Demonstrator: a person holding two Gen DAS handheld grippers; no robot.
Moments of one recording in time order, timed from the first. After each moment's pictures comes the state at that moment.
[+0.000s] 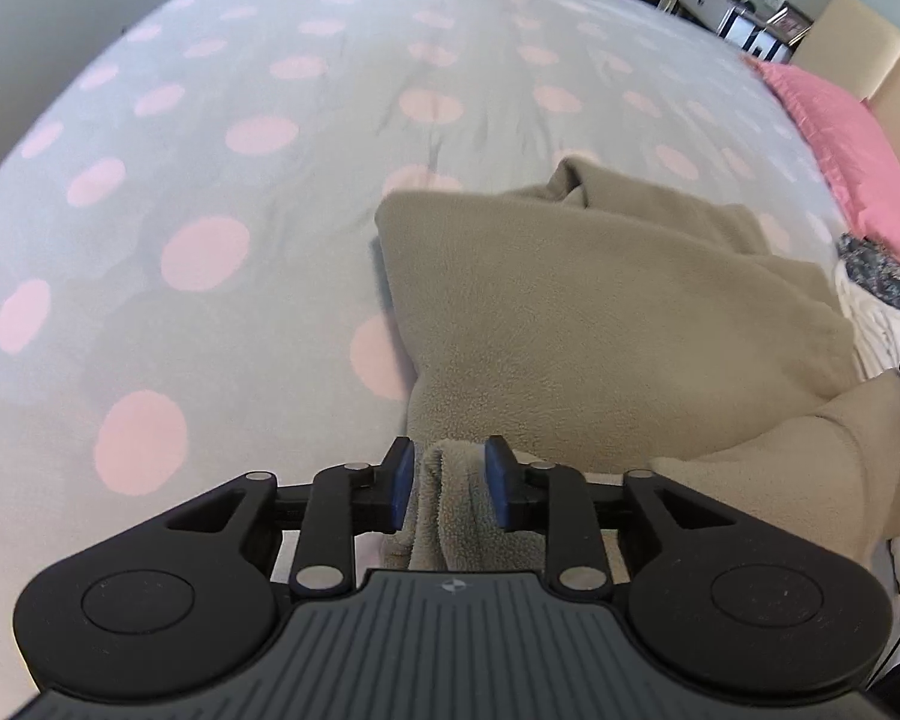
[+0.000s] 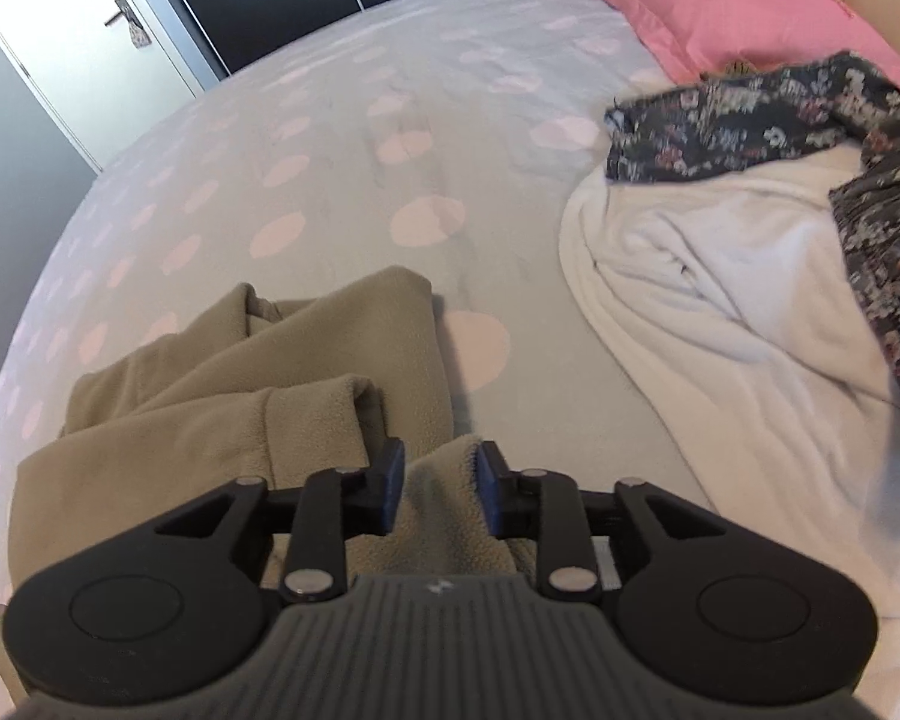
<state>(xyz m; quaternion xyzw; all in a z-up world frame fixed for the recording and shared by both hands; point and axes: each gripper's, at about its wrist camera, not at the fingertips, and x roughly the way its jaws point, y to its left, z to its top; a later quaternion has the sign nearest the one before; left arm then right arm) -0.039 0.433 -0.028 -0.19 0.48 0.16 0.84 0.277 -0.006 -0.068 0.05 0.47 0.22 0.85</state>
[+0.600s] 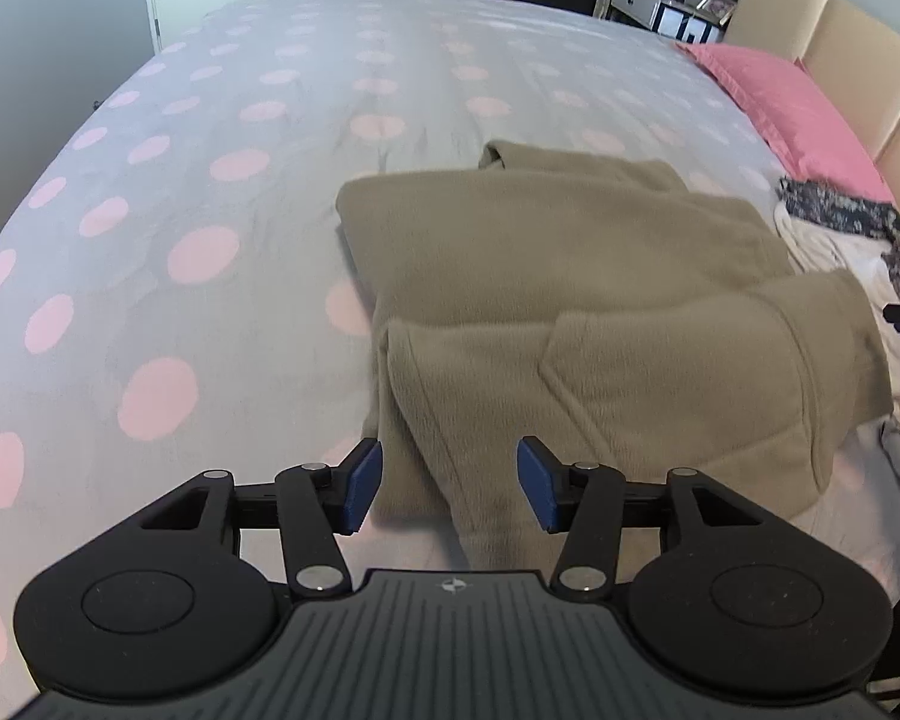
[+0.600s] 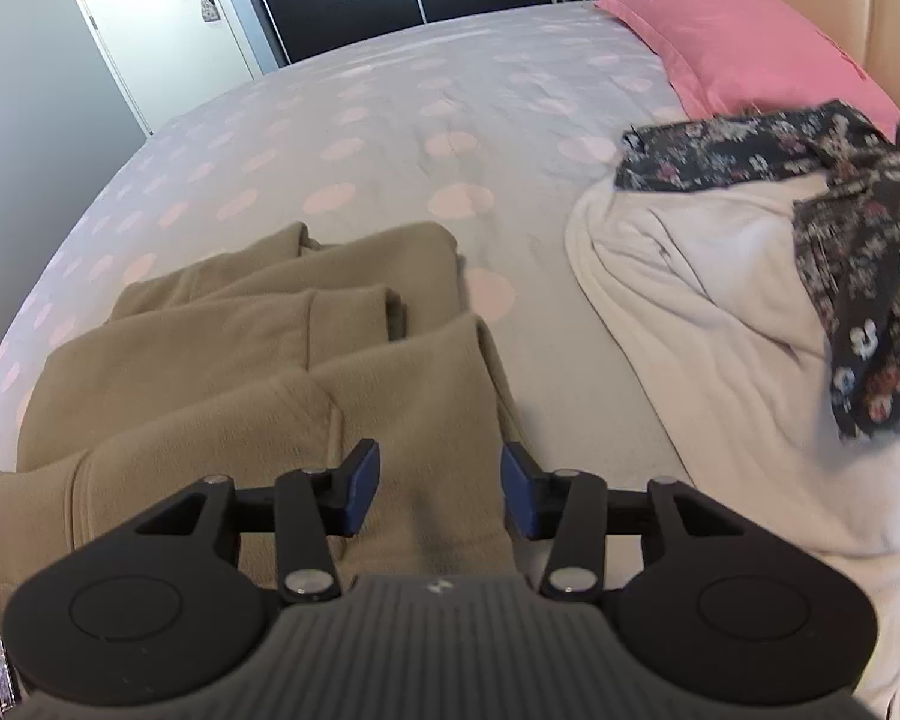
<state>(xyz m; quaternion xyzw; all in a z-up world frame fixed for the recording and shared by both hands) -0.102 0.366 -0.022 -0.13 0.46 0.14 0.86 0.196 -0.045 -0.064 -0.01 0.45 0.27 0.85</state>
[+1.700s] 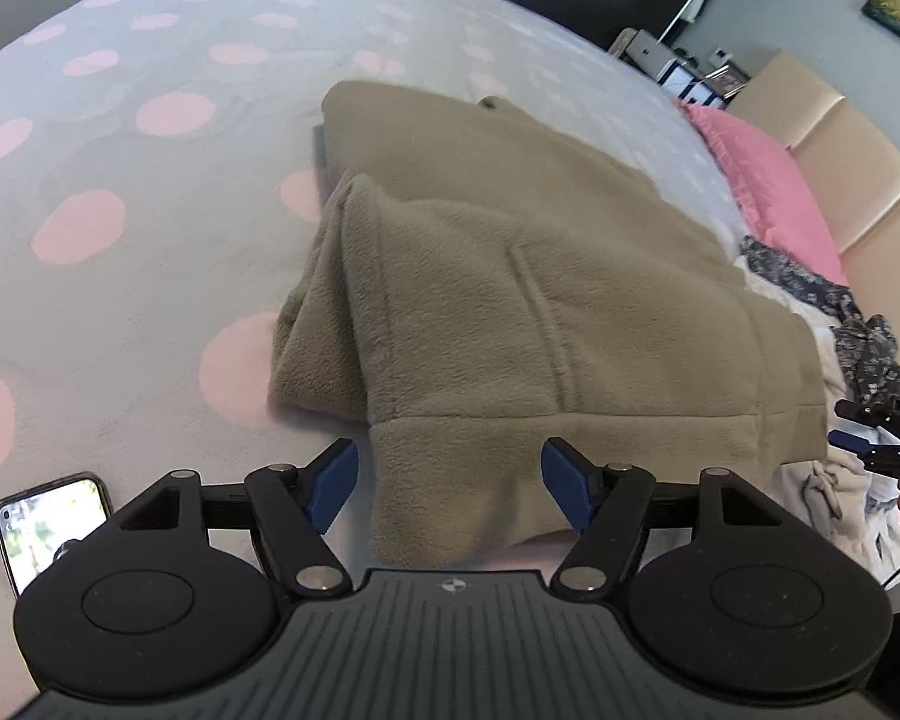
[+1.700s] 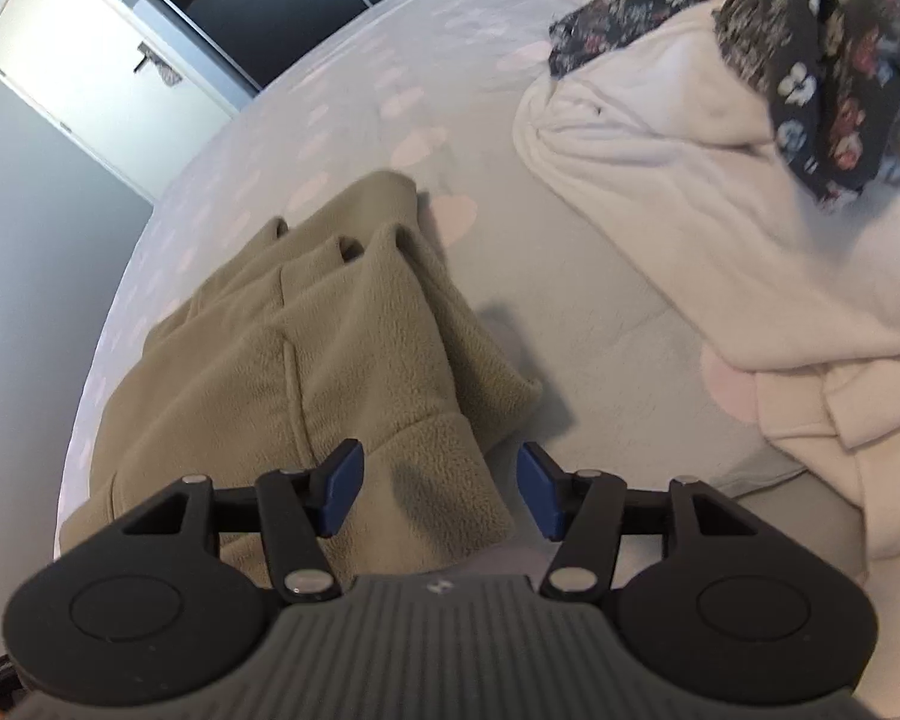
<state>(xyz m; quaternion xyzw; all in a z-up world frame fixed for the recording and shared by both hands) -0.129 0.357 -0.083 -0.29 0.42 0.12 0.85 0.190 -0.096 -0.113 0.14 0.51 0.27 0.80</state>
